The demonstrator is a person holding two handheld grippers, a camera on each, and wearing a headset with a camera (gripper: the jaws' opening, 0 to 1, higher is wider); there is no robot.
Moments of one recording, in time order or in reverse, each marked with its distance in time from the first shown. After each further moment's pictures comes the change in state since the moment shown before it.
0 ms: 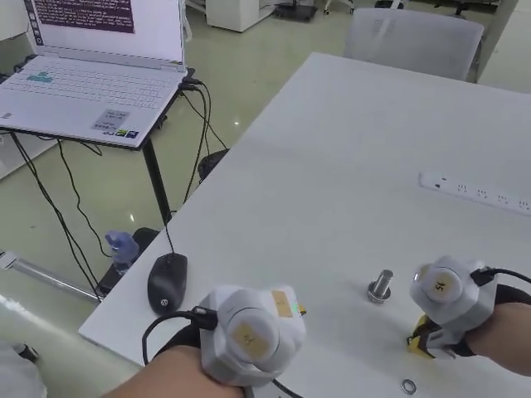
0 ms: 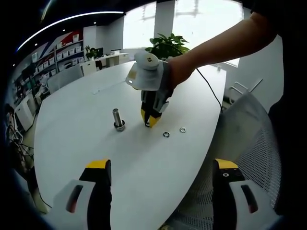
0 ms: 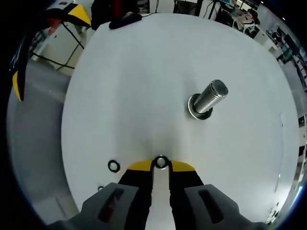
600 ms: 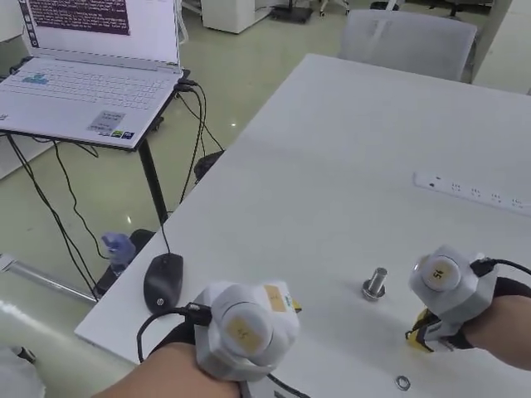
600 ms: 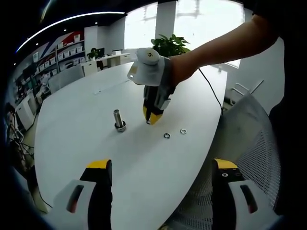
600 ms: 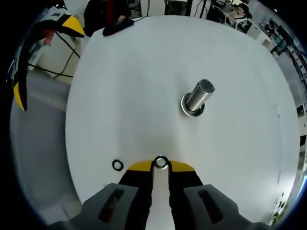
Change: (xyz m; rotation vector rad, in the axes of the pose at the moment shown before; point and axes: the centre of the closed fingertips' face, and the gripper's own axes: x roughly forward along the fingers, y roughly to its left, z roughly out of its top) left arm 0.000 0.000 0.002 -0.010 -0.003 0.007; right arm -0.017 -0.002 -0.003 0.075 -0.024 0.000
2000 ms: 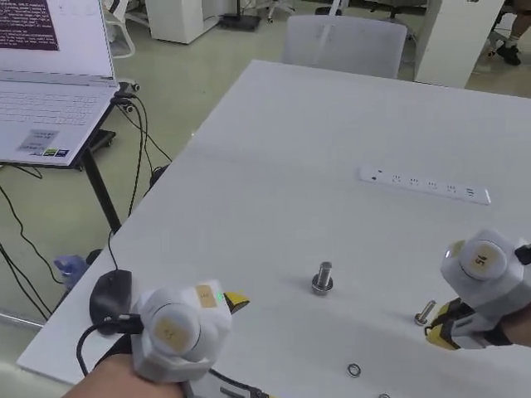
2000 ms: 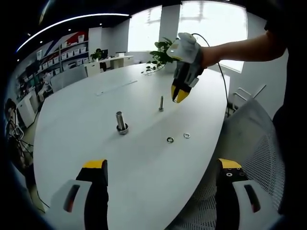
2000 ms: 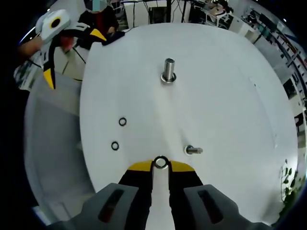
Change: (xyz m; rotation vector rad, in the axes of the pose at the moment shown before) left arm 0.009 0.006 0.005 -0.021 -0.033 0.014; right arm -0.071 -0.005 -0.079 0.129 -0.052 -0.036
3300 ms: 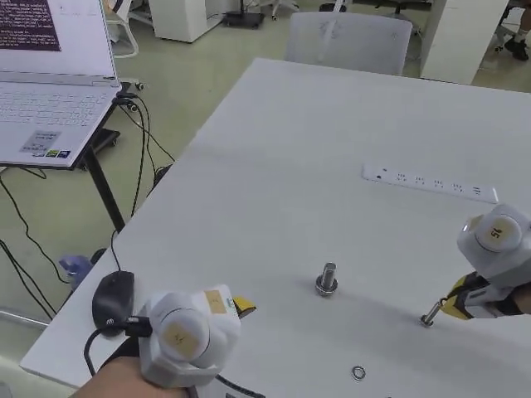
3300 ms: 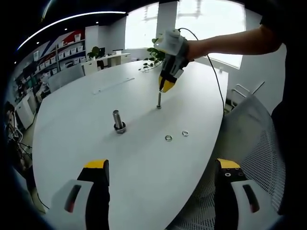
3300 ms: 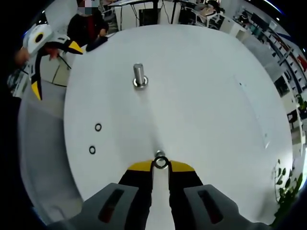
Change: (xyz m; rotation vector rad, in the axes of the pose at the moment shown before) left arm 0.005 -0.002 -0.001 0.013 0.029 -0.015; right arm -0.002 -0.050 0.012 0.027 -0.017 -0.074
